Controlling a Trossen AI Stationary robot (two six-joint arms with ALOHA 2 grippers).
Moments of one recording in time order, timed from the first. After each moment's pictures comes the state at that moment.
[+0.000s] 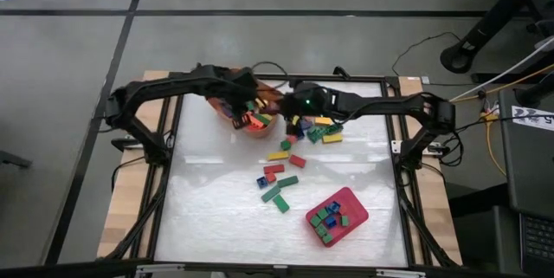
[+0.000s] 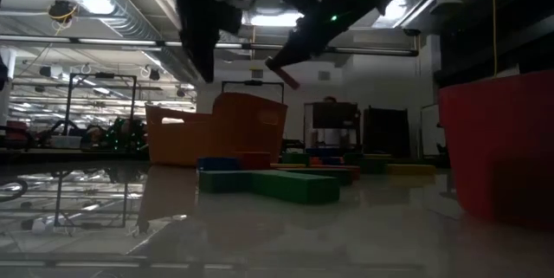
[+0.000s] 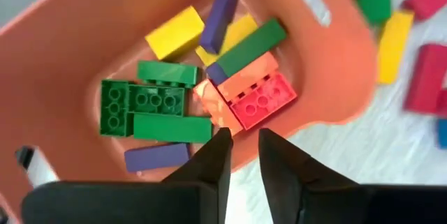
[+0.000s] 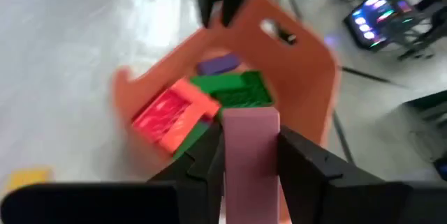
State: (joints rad) left arm 0.37 1.56 1.40 -1.07 -0.12 0.01; right arm -0.24 1.69 1.23 -0.05 0.08 -0.45
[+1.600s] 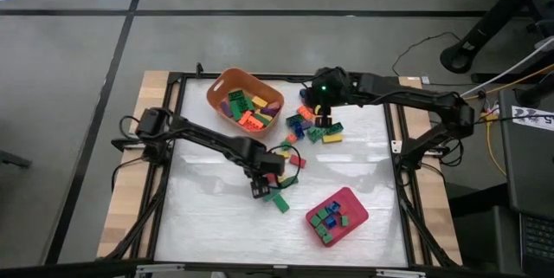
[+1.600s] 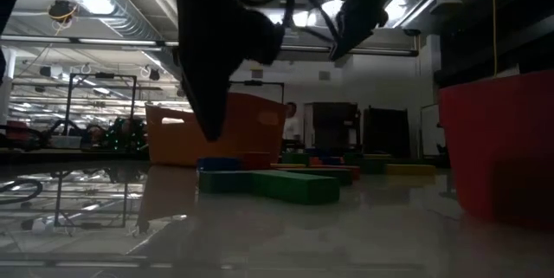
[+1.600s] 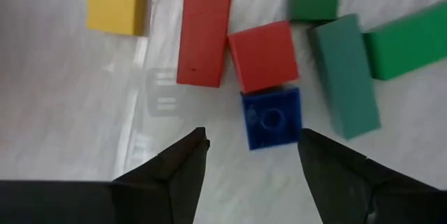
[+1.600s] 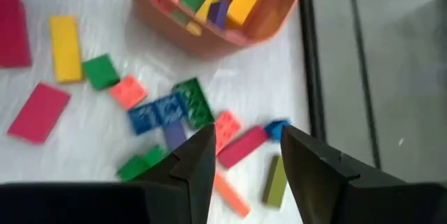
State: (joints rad) left arm -0.17 1.92 1.40 -0.88 -0.02 -0.48; right arm -0.29 1.51 1.41 -0.82 0.15 -0.41
